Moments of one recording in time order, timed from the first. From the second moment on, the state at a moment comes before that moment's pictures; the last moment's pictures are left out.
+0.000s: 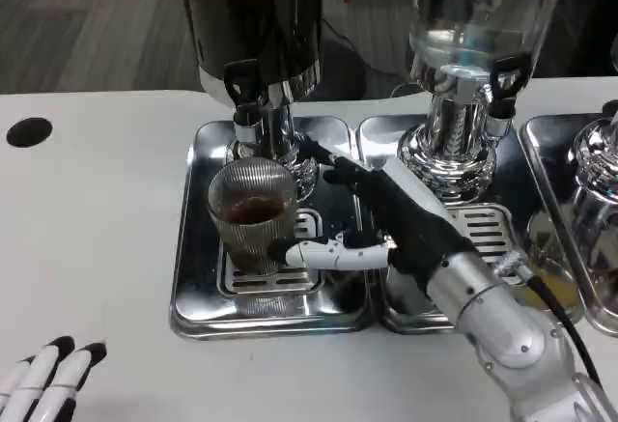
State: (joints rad) left arm 1.13 0.25 0.37 -0.63 0.87 -0.48 0.14; right arm -0.24 -0.11 0.29 0.07 -0.32 0.16 0.20
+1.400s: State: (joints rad) left arm 1.13 0.25 0.43 -0.50 0.79 -0.54 0.14; right arm -0.33 0.08 0.39 0.32 -0.38 0.14 -0.06
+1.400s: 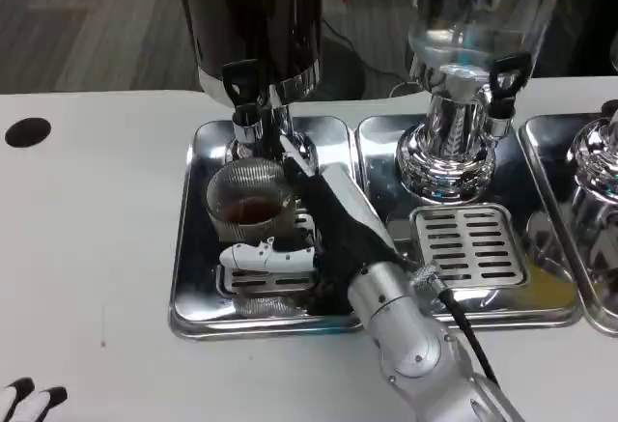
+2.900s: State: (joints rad) left arm 1.17 0.25 0.46 -0.52 0.76 -0.55 0.13; right arm -0.34 0.08 0.41 0.39 -0.42 0.13 -0.16
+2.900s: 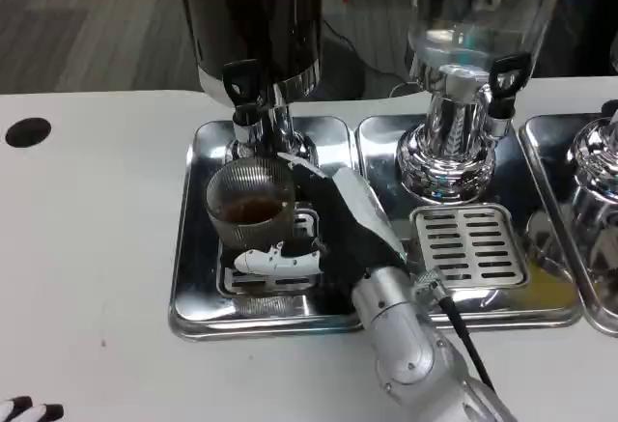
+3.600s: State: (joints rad) left arm 1.16 0.25 0.46 -0.52 0.76 -0.55 0.12; right arm -0.34 0.08 0.40 0.41 -0.41 0.12 -0.19
